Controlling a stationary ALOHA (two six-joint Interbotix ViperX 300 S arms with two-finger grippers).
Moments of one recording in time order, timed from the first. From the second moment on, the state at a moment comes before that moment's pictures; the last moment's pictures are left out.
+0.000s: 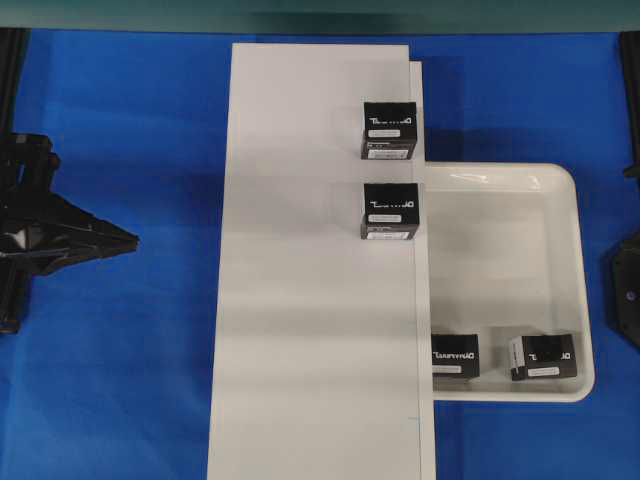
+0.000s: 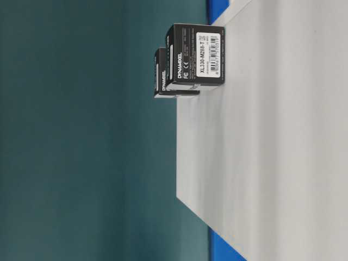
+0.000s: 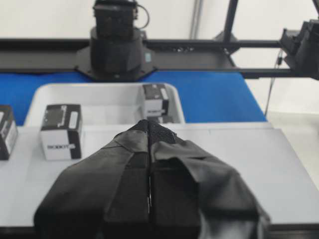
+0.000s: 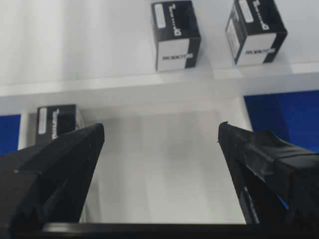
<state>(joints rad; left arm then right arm) -0.08 -0.89 1.00 0.01 -0.08 -0.04 -0.14 -1.32 0.98 0.03 0.82 -0.07</state>
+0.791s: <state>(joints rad) -0.08 -0.89 1.00 0.01 -0.08 -0.04 -0.14 -1.32 0.99 0.03 0.82 -0.07</state>
